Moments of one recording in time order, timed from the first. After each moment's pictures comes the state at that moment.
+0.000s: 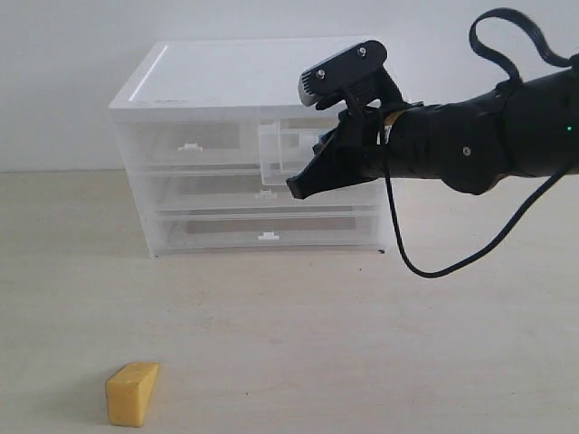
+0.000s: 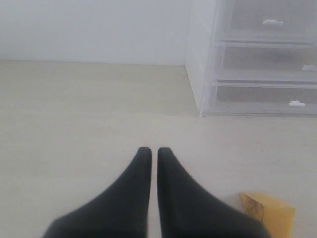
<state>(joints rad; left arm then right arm) -0.02 0.00 0.00 -0.02 0.31 -0.01 0.53 1.75 -1.12 -0.04 -0.08 -0.19</state>
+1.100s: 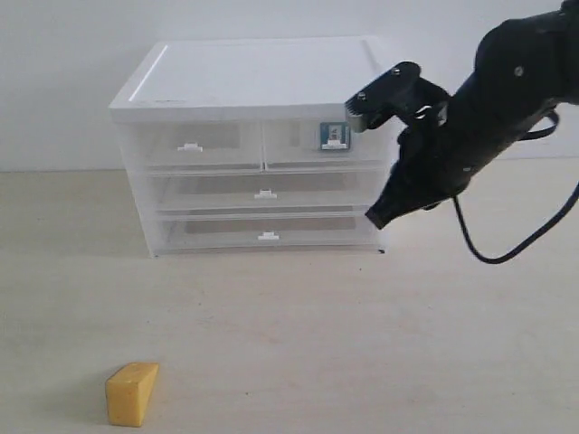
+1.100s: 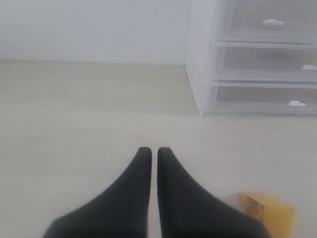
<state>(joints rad) -0.02 0.00 0.00 -0.02 0.31 -0.01 0.43 1.68 -1.22 -0.04 0.59 -0.35</state>
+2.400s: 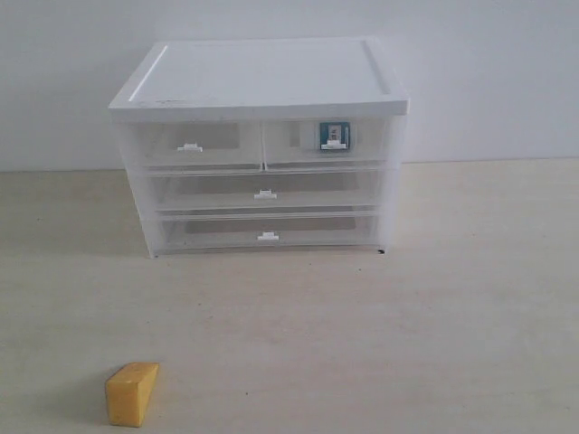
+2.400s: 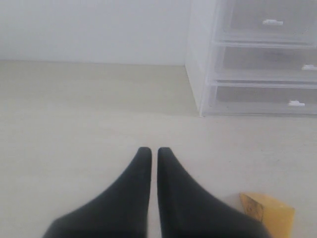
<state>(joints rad) -0.02 0.00 0.00 -0.02 0.31 -0.01 0.01 0.47 -0.48 0.12 0.16 -0.09</state>
